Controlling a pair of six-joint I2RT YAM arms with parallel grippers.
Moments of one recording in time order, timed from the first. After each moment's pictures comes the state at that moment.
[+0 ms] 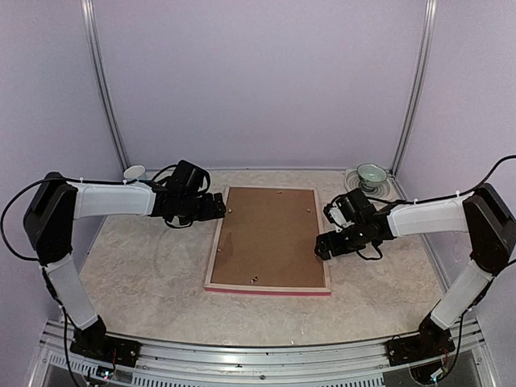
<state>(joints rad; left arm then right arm) -0.60 1.76 1.16 -0.21 -0.16 -0.59 0.58 1.62 0.87 -0.24 0.01 0.25</state>
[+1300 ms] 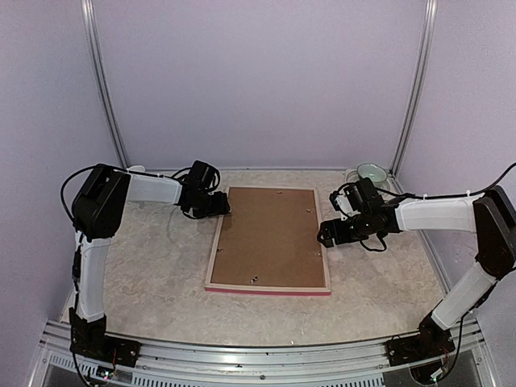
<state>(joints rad) -0.48 2.21 1.53 -0.19 -0.03 -0.49 0.53 1.57 0.90 -0.23 -0.02 0.26</state>
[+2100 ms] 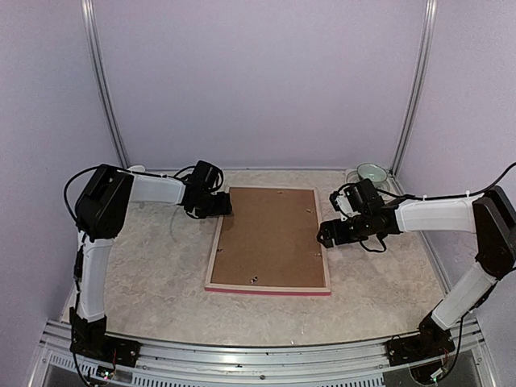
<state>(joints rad) -0.50 2.23 1.56 -0.19 -0.05 -0.46 0.53 1.57 0.89 -0.21 -0.02 0.26</state>
